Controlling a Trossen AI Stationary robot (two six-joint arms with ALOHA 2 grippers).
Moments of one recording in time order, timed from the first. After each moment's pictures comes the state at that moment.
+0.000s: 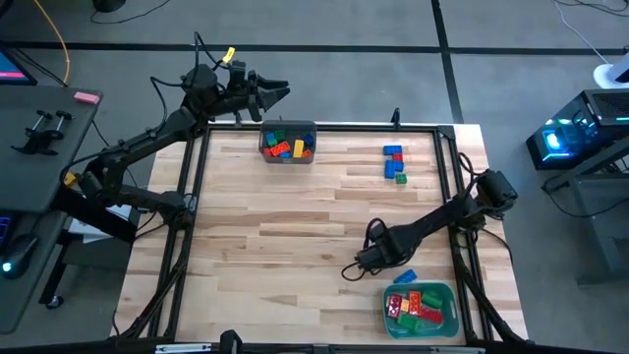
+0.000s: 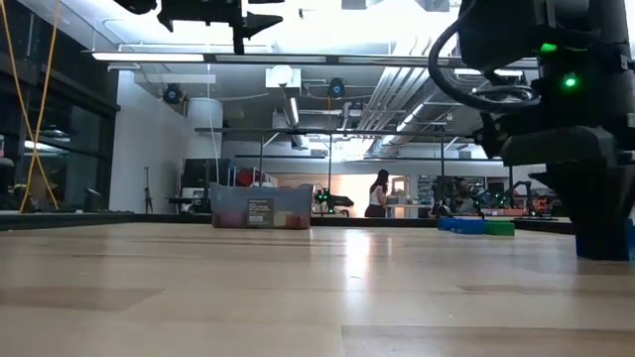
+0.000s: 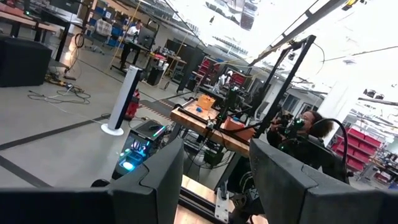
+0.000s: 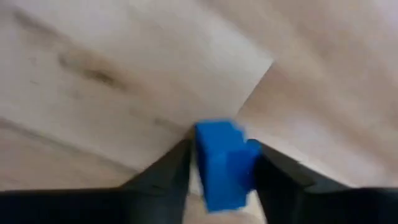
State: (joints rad) left arm 0.73 1.28 1.11 0.31 0.49 -0.47; right arm 0.41 1.78 1.03 -0.94 0.01 1.40
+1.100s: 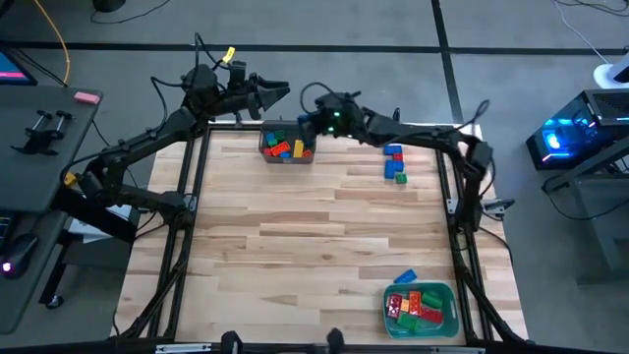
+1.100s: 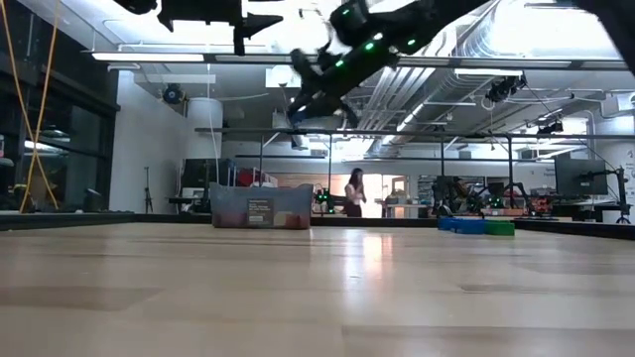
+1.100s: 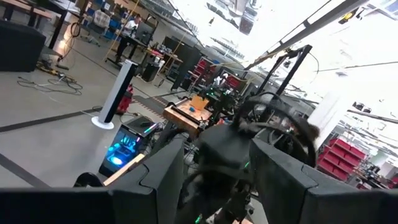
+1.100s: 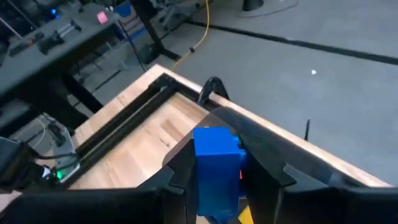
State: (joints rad) left arm 0.73 1.28 1.11 0.31 0.50 -0.56; right arm -0.42 1.89 1.53 -0.05 0.08 0.44
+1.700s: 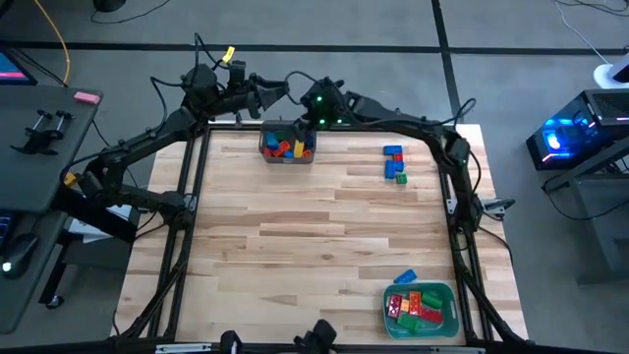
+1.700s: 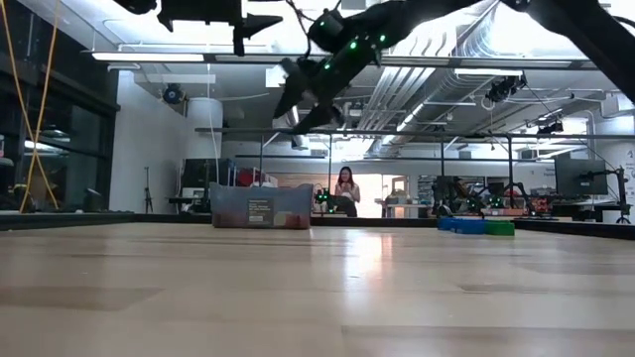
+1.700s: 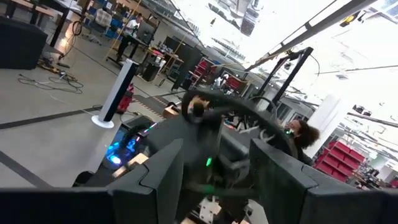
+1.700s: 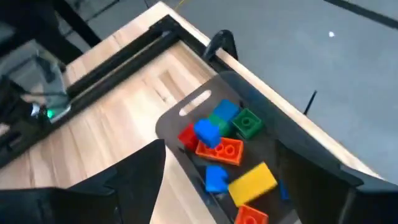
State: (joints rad) left arm 0.73 1.28 1.11 0.31 0.49 -0.57; right arm -0.46 2.10 1.93 -0.47 -0.09 0.30
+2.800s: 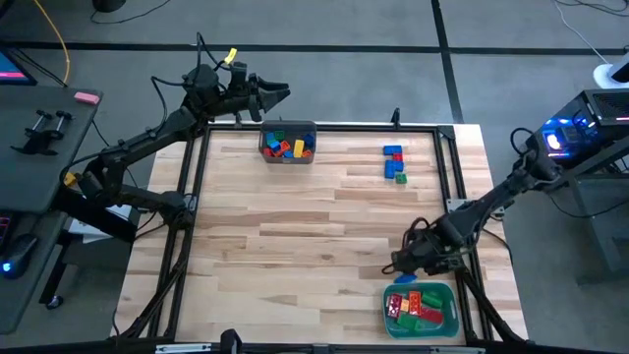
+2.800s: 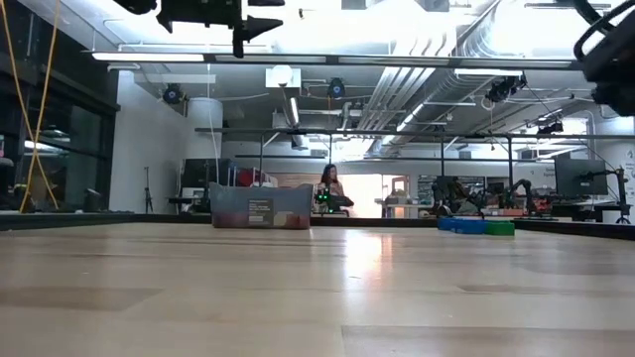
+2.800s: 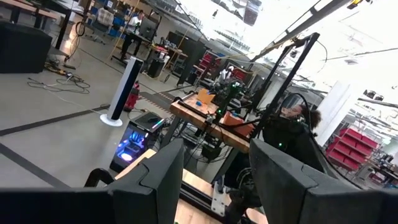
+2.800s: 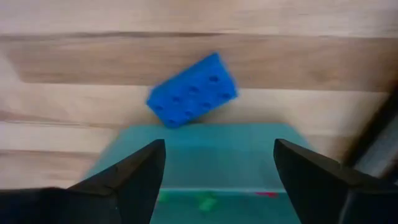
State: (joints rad) left arm 0.73 1.28 1.11 0.27 0.50 -0.49; right arm 0.57 1.28 0.80 -0.85 -0.29 2.14
